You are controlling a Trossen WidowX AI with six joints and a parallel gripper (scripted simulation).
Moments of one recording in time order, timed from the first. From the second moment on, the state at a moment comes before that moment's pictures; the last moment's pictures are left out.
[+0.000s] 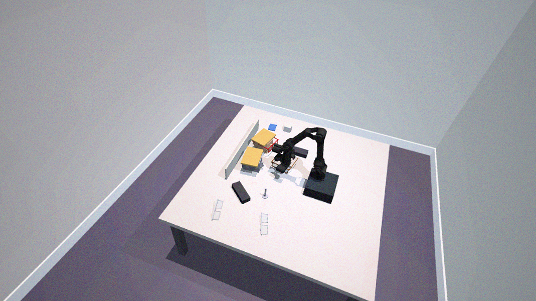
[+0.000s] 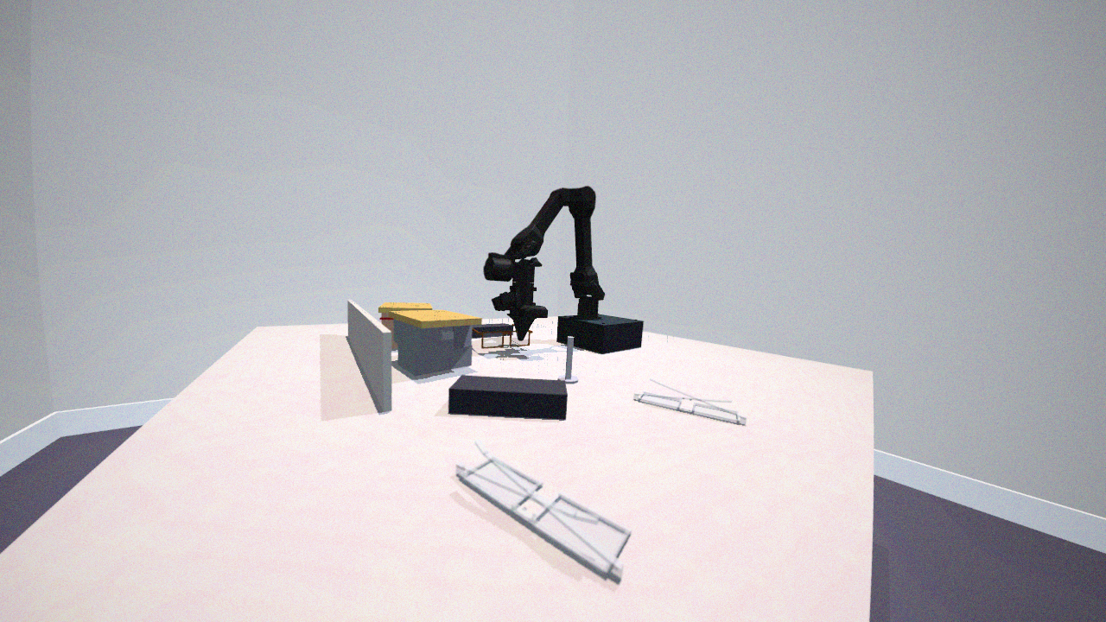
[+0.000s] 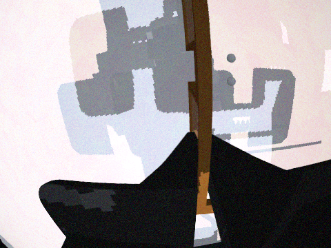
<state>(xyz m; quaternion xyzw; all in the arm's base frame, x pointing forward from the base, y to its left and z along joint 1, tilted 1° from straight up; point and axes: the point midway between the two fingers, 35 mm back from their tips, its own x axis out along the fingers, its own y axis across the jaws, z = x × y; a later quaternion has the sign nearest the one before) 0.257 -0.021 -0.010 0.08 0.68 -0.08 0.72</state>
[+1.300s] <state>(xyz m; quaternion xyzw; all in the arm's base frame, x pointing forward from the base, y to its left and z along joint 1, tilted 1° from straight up) 0.251 -0.031 -0.013 0.08 0.69 -0.08 0.72</state>
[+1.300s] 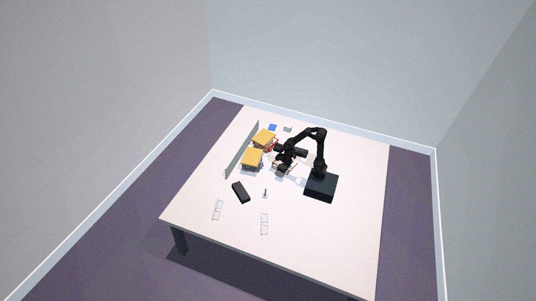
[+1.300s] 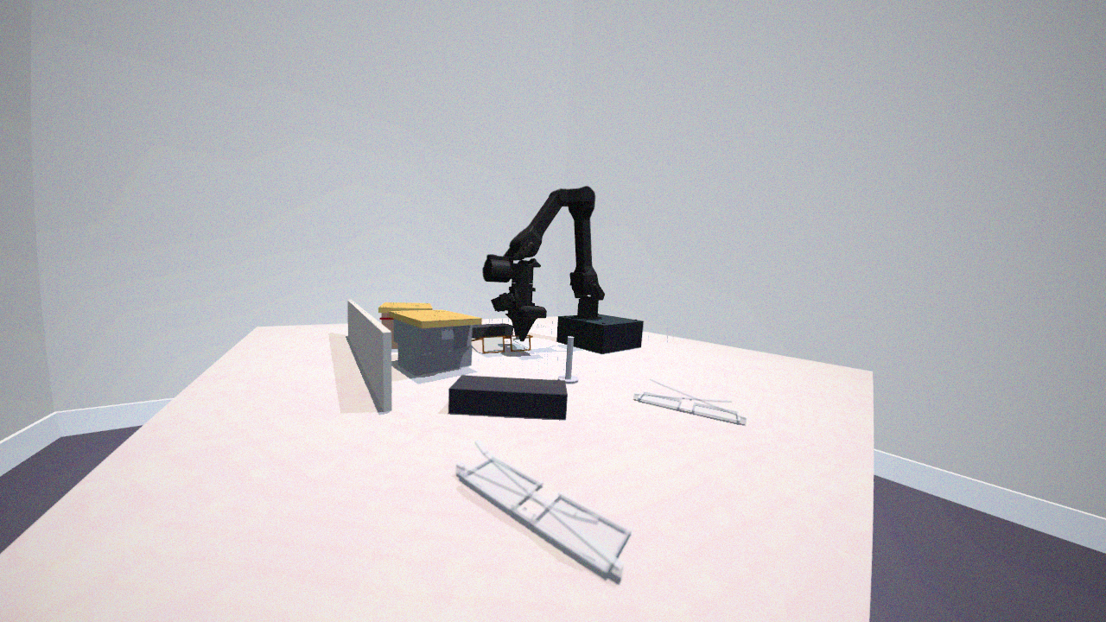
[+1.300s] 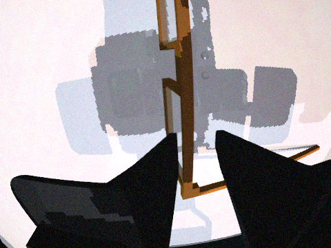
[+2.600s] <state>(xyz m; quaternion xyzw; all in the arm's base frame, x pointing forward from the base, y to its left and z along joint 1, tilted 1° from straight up) 0.253 -0.029 0.034 0.09 0.68 -0.08 0.72</state>
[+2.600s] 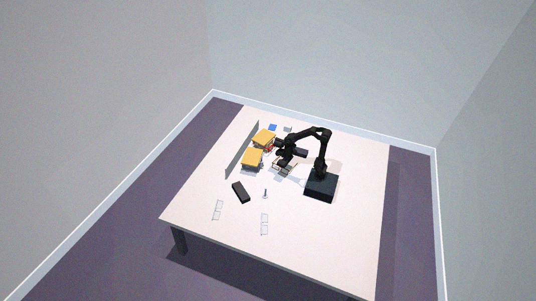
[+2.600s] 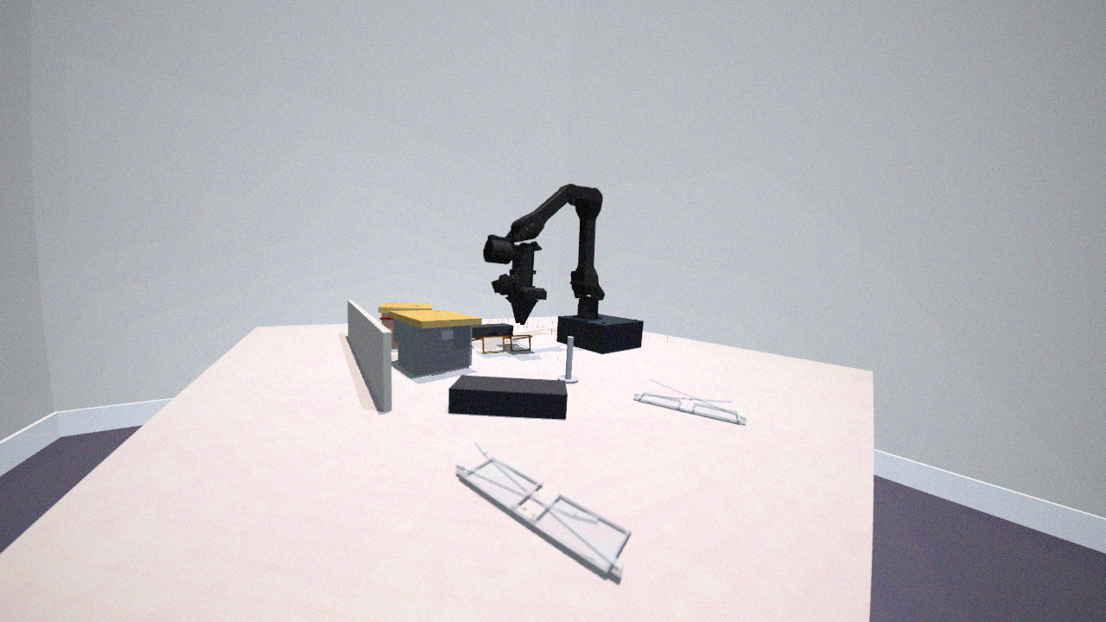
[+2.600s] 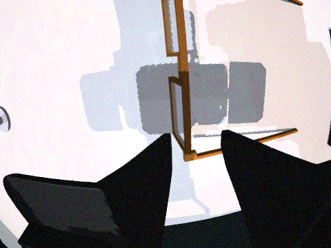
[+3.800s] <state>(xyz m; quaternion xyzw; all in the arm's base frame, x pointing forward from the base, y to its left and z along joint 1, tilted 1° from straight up) 0.255 -0.029 -0.020 0.09 0.68 -0.08 0.72</state>
